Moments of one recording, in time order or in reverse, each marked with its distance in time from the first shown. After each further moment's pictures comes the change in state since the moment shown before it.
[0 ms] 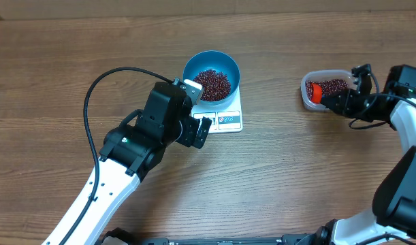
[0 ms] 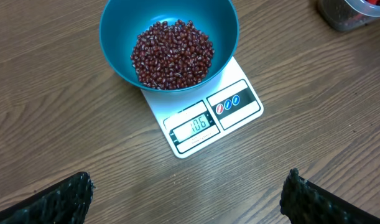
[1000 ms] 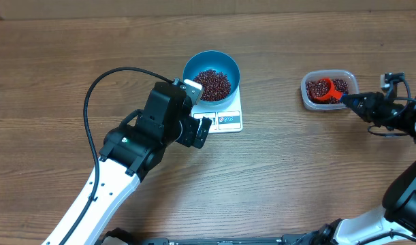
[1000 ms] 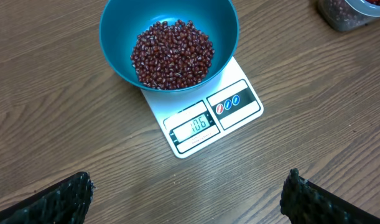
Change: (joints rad) left arm 0.000 0.000 0.000 0.000 0.000 0.000; right arm -0.195 0.032 -0.002 0.011 -0.233 0.008
